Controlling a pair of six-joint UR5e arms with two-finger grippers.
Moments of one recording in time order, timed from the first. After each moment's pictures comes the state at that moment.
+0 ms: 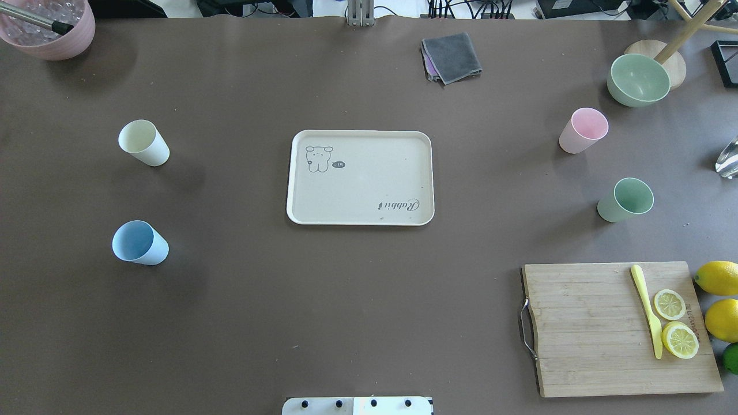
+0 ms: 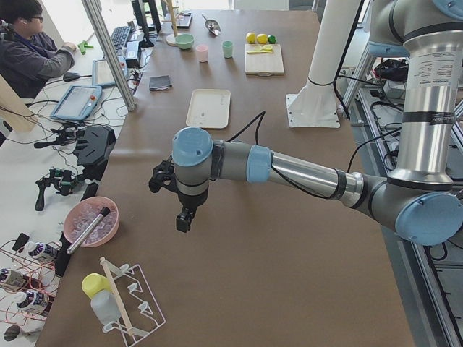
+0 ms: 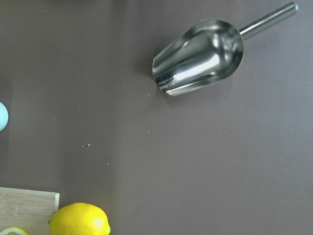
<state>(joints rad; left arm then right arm) -1.67 -1.61 -1.83 -1.40 -2.38 0.30 1.62 -1.73 1.88 -1.72 2.31 -0.15</state>
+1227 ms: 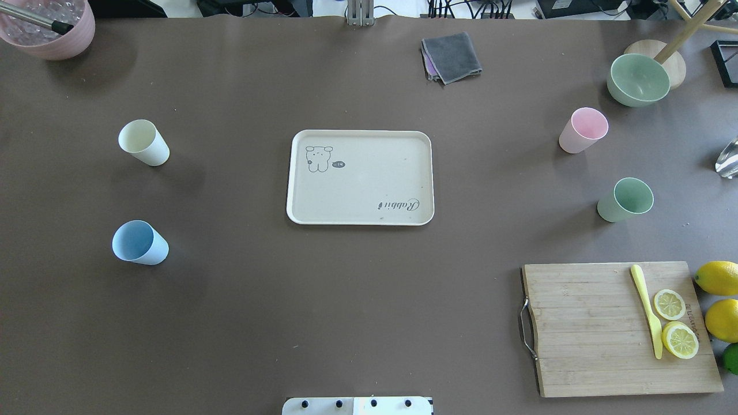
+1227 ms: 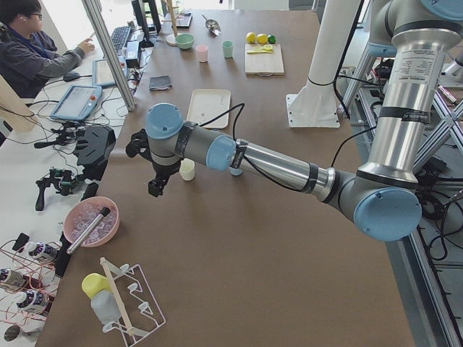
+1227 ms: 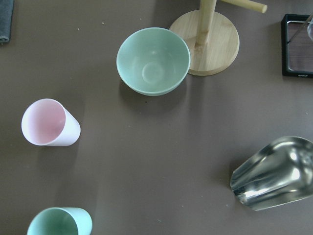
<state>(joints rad) -1.53 -1.75 -1.69 -1.66 -2.48 0.05 1.47 -1.60 1.82 -1.27 2.36 0.36</state>
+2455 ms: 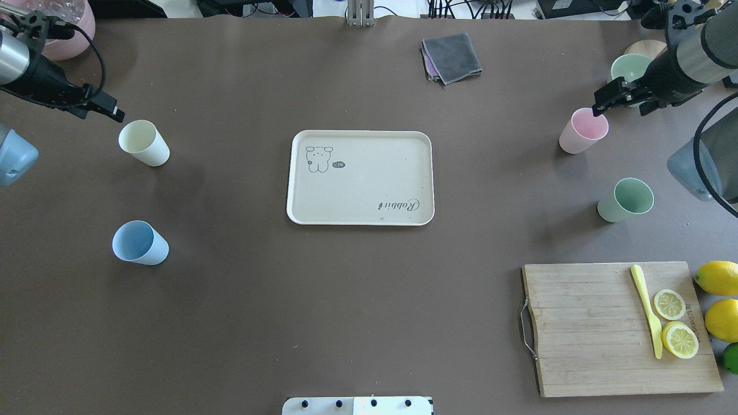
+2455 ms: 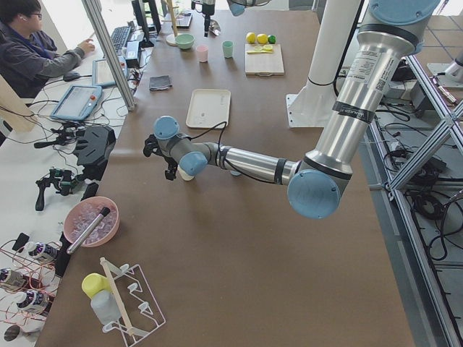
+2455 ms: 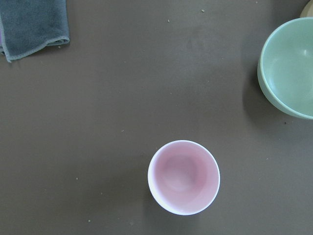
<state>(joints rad) -1.12 -1.92 -1.37 -2.16 -2.35 -0.60 1.12 -1.30 1.72 -1.36 2.18 0.68</state>
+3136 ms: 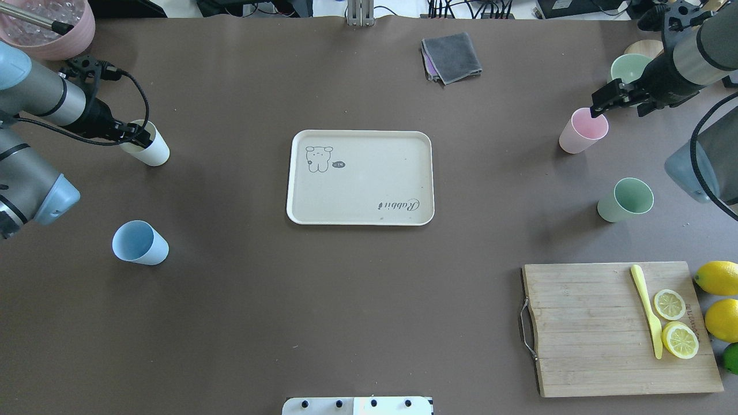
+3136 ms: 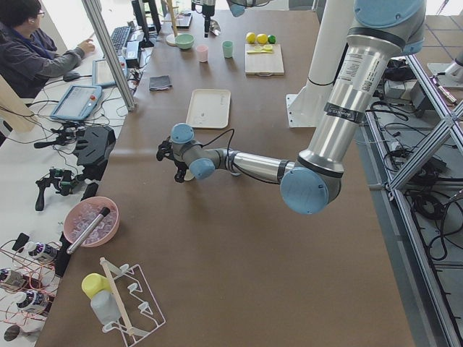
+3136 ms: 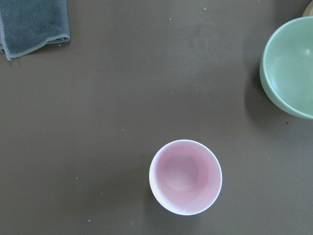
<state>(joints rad) -0.99 -1.92 -1.32 -2.25 -2.17 -0.67 1.11 -1.30 1.72 -1.36 2.18 0.68</state>
